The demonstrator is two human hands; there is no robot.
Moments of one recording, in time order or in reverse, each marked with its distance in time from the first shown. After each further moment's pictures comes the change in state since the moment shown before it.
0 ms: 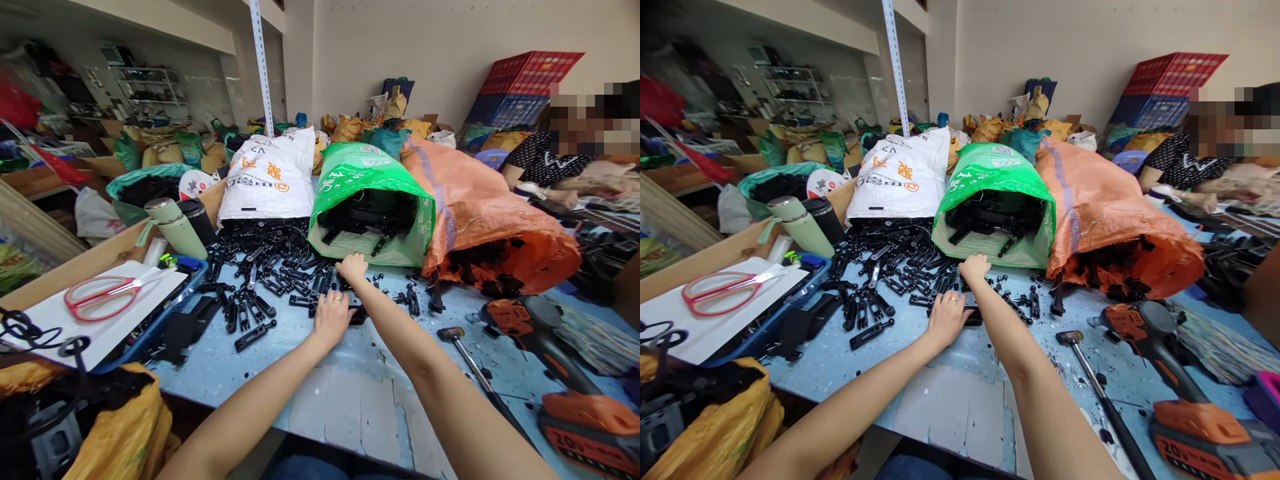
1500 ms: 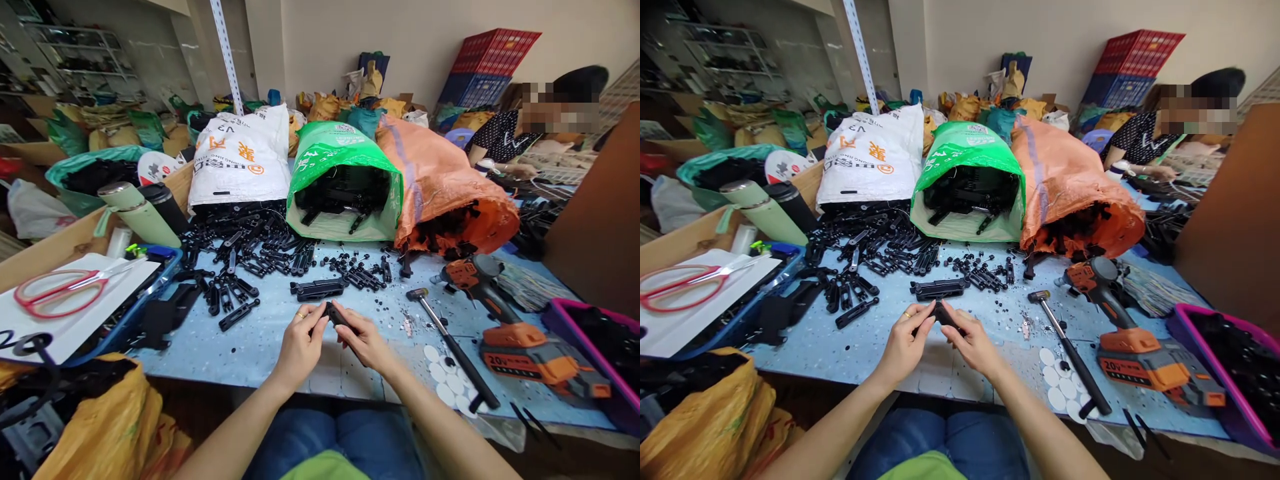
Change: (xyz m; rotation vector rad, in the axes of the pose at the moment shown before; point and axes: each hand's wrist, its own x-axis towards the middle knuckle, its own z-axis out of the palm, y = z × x) left_hand -0.101 0.033 -0.069 -0.936 0.152 -0.153; right_hand -0.254 0.062 -0.044 0.979 -0.239 -0.404
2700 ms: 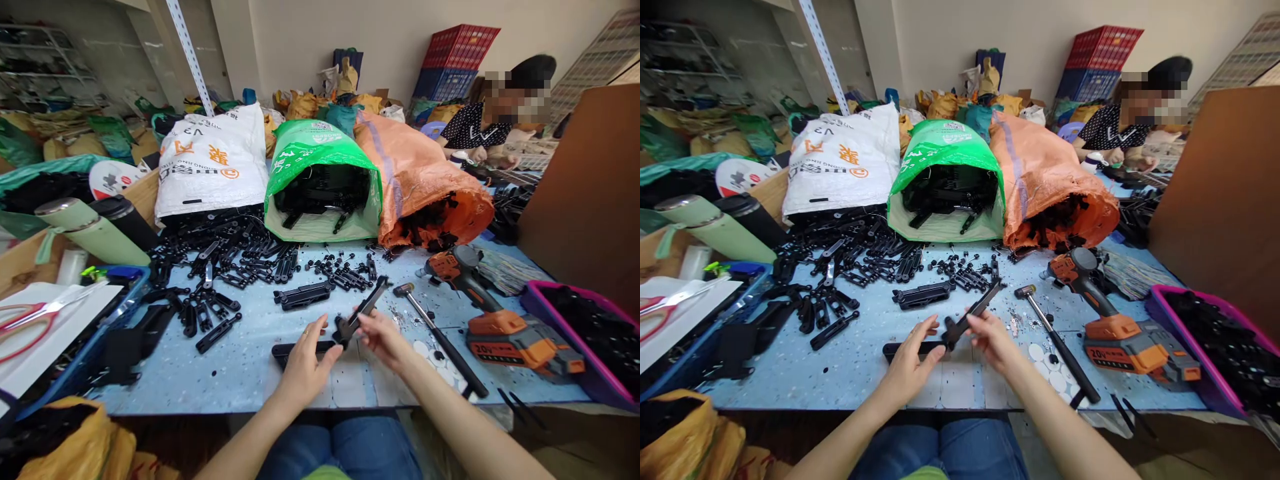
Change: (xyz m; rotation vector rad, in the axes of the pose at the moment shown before) left_hand -0.004 -0.006 0.022 0.088 -0.308 -0.104; right_hand -0.012 0.026 -0.057 0.404 0.327 0.547
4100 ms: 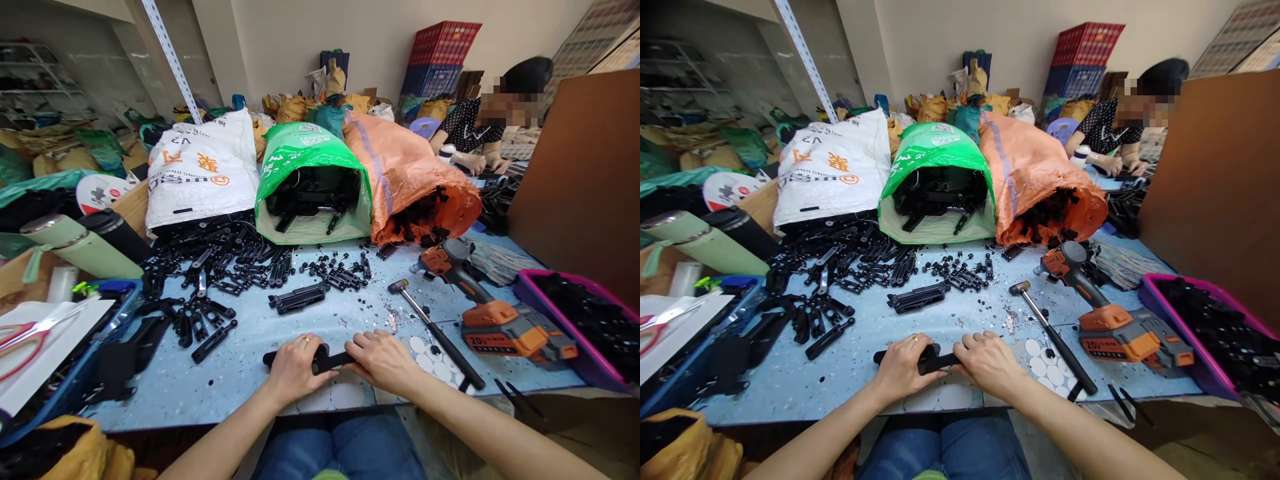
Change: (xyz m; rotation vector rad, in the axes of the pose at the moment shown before) left_hand 0.000 -0.020 -0.004 0.560 -0.202 0.266; right_hand -0.049 -0.023 0.008 -1.740 -0.279 -0.673
